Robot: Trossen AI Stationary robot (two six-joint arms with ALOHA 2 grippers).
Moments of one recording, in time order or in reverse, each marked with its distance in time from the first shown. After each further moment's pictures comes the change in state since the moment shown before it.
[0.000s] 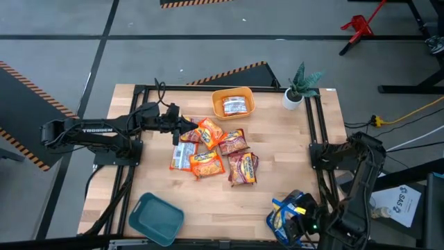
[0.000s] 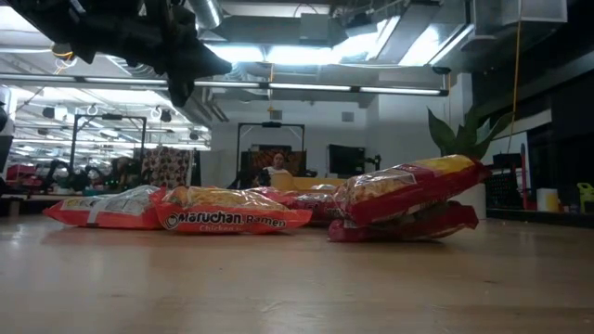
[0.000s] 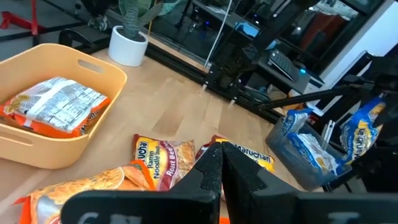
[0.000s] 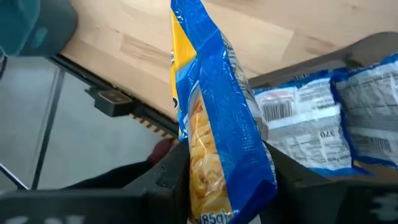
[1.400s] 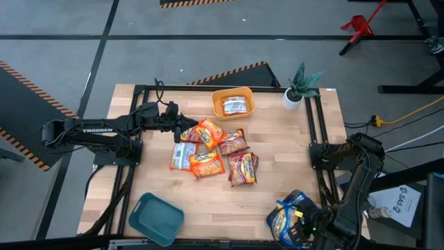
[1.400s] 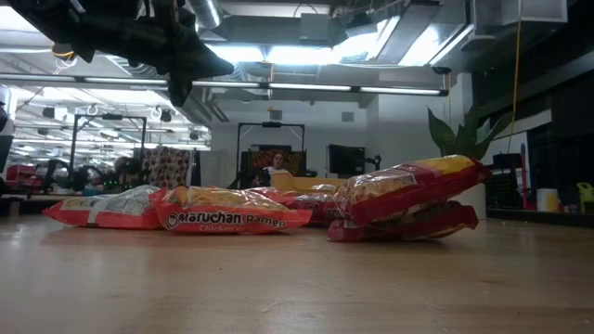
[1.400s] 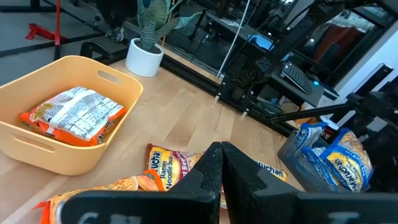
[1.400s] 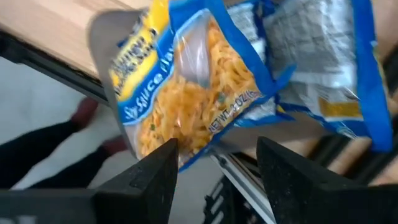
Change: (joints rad) left arm 0.000 0.000 0.000 0.019 -0.072 -0.008; right arm 0.001 0.005 -0.129 0.030 -0.363 -0.052
